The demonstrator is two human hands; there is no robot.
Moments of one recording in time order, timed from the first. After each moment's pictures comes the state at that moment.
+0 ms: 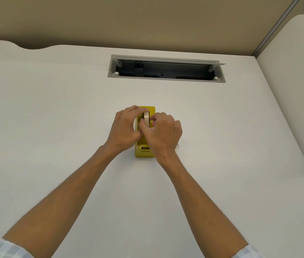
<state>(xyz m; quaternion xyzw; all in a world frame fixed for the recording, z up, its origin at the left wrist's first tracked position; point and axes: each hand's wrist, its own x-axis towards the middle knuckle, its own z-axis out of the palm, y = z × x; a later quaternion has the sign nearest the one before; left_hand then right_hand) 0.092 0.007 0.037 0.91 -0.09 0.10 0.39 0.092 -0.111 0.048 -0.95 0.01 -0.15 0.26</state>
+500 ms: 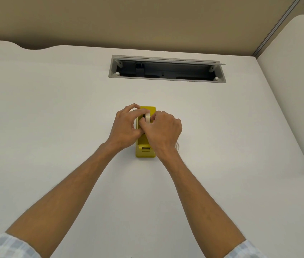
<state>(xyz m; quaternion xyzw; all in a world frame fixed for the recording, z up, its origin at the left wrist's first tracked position) 0.099 0.009 0.032 0.91 -0.06 0.07 0.41 0.104 -0.108 0.053 -0.97 0.04 -0.09 0.23</state>
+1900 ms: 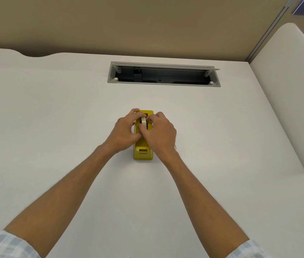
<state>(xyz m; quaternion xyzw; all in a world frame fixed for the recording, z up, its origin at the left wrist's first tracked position) 0.100 0.015 0.017 0.88 -0.09 0.01 0.47 0.099 -0.122 0.042 -0.95 -0.04 -0.07 0.31</state>
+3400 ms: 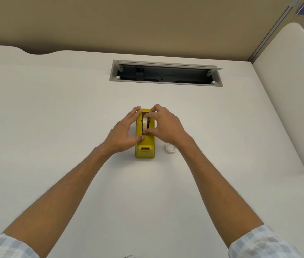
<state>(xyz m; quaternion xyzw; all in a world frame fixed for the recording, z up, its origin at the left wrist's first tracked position) 0.093 0.027 0.011 0.91 -0.08 -0.05 0.40 0.131 -0.149 0.057 -0.95 -0.24 0.06 0.20</state>
